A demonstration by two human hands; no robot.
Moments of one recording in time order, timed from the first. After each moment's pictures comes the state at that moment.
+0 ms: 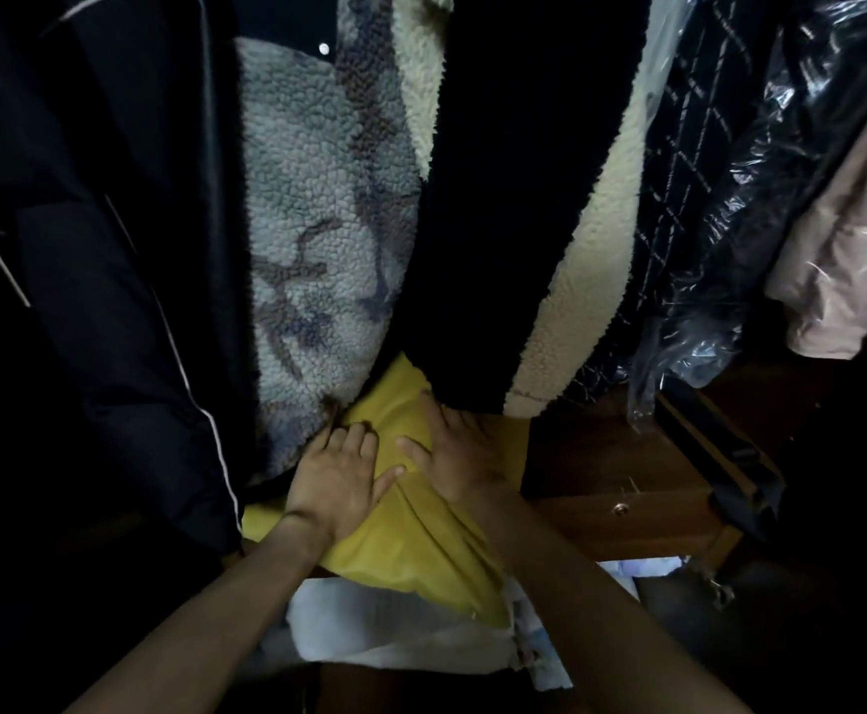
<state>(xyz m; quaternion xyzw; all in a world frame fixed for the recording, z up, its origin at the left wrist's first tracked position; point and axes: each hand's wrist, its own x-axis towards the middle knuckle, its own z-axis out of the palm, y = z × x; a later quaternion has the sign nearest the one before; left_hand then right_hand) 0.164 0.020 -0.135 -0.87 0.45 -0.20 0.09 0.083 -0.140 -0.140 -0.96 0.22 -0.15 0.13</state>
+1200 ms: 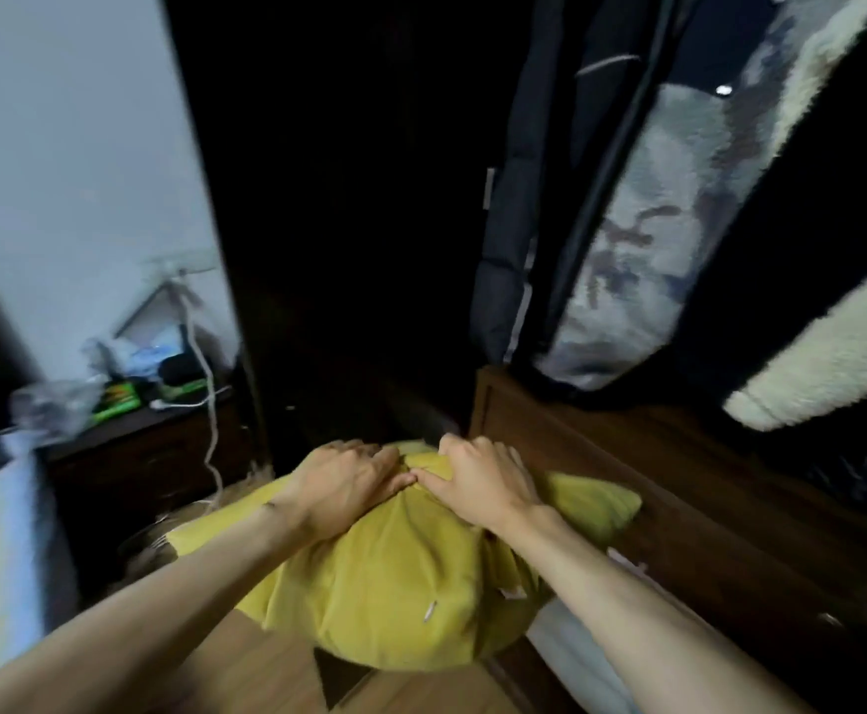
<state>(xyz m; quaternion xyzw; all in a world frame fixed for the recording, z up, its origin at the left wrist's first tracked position) -0.135 0.254 -0.106 -0.97 0.20 -0.15 0.03 -0.080 0.058 -0.108 -0.95 -0.29 -0.11 0.10</state>
